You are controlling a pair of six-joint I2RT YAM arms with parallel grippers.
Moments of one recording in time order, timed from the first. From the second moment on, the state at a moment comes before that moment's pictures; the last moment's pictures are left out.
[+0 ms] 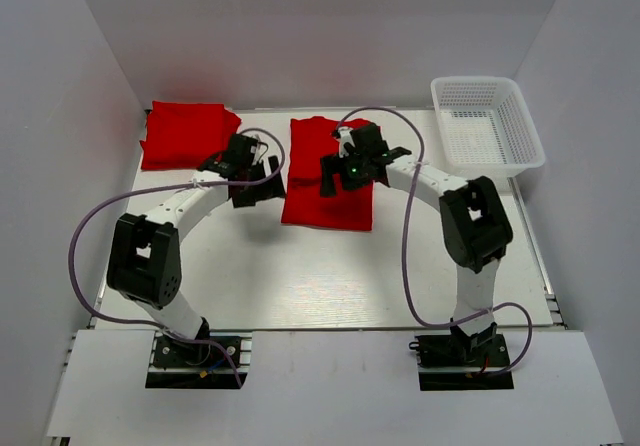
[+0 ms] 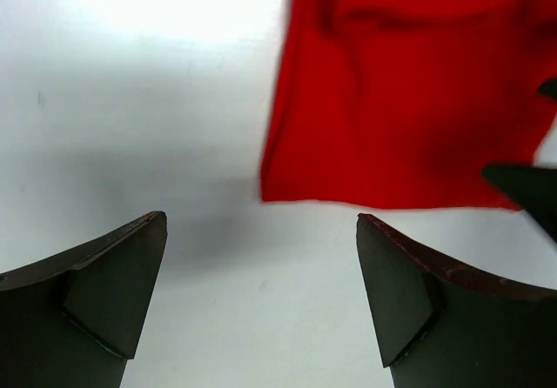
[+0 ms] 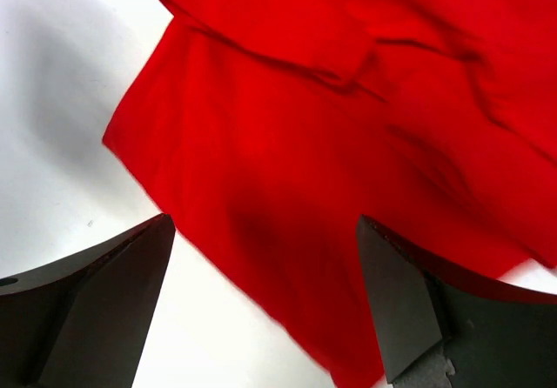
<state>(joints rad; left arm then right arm) -0.33 1.64 1.22 -0.48 0.07 -0.48 0.53 1.92 1.42 -0.32 -0.33 0.15</state>
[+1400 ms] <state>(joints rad) -0.33 1.42 0.97 -0.60 -0.01 -0.52 0.54 2.35 1.93 -0.19 -0.04 0.04</state>
